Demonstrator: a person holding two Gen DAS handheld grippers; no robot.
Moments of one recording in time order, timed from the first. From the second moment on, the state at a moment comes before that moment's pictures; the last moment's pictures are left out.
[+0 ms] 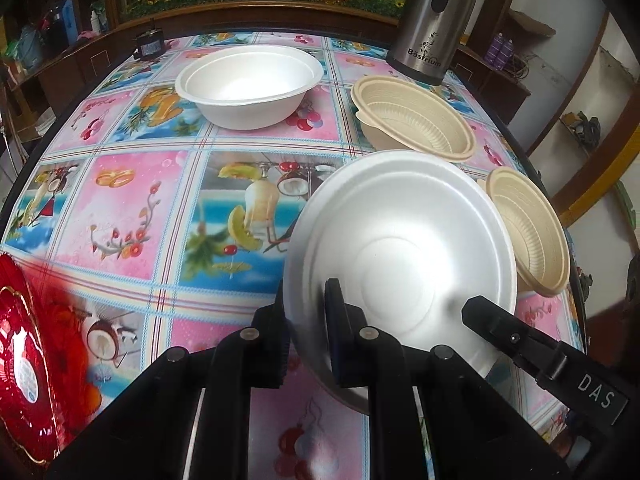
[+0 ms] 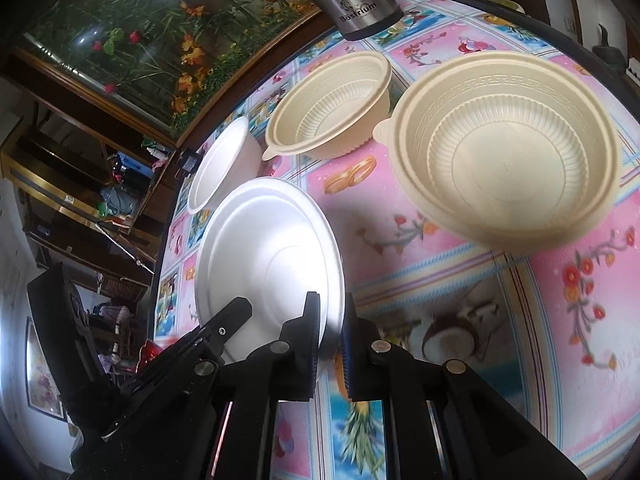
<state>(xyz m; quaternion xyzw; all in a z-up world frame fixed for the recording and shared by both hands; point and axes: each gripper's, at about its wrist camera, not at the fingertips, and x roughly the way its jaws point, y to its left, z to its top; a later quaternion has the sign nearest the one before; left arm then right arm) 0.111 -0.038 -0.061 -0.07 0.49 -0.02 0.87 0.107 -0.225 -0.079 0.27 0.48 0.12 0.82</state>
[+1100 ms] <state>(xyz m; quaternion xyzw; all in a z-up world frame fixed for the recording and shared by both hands) -0.005 0.070 -0.005 -0.12 0.40 0.05 0.90 0.038 -0.129 -0.027 0.20 0.45 0.24 0.84</state>
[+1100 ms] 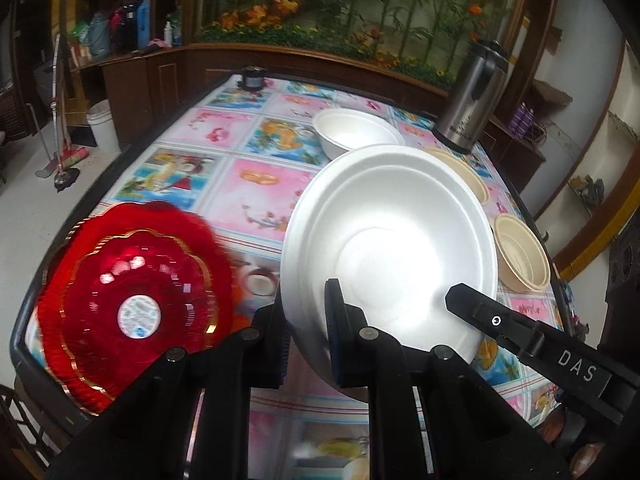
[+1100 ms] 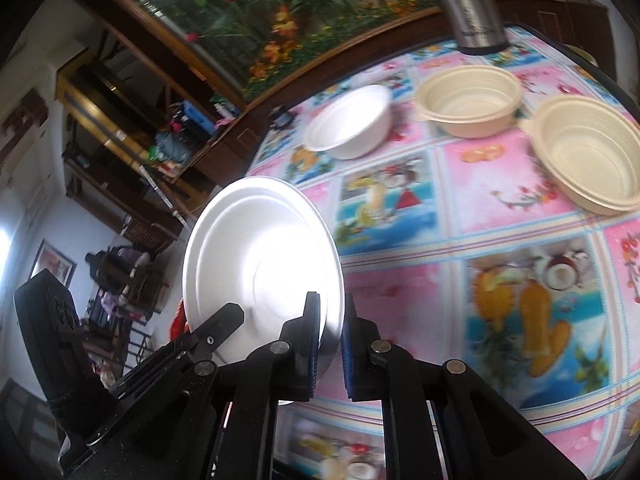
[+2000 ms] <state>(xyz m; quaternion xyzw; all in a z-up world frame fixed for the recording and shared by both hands) -0.061 0.188 -0.010 -0.19 0.38 0.17 0.89 0.025 0.029 -0.021 0.11 0.48 0.36 0.79</state>
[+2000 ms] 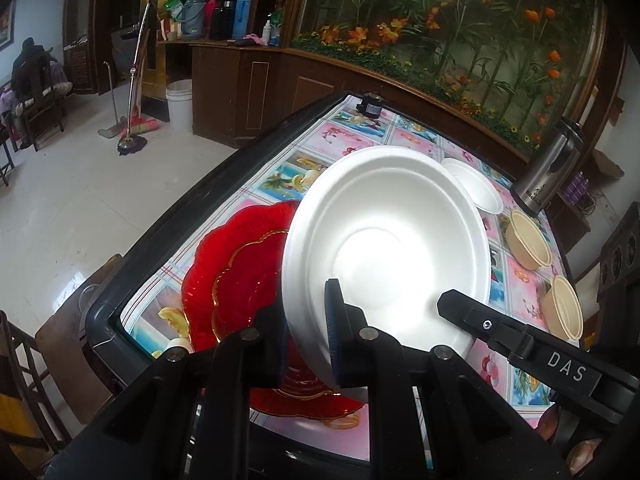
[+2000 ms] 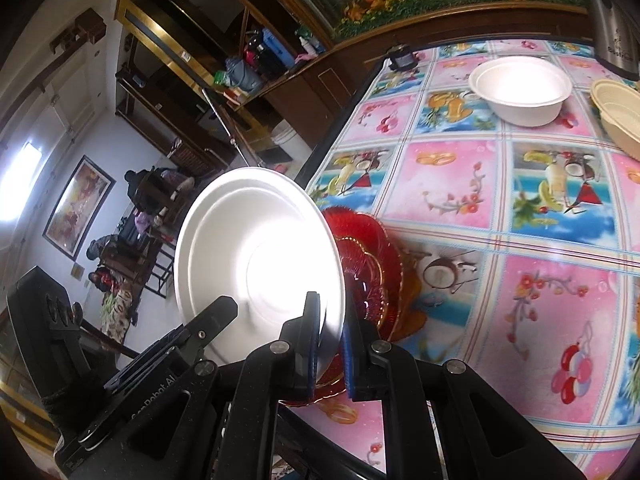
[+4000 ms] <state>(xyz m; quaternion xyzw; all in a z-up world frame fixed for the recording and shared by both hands) -0.069 0.219 -0.048 -0.21 0.43 0.19 0.86 0.036 0.070 -0.072 0.08 0.54 0.35 0.76</state>
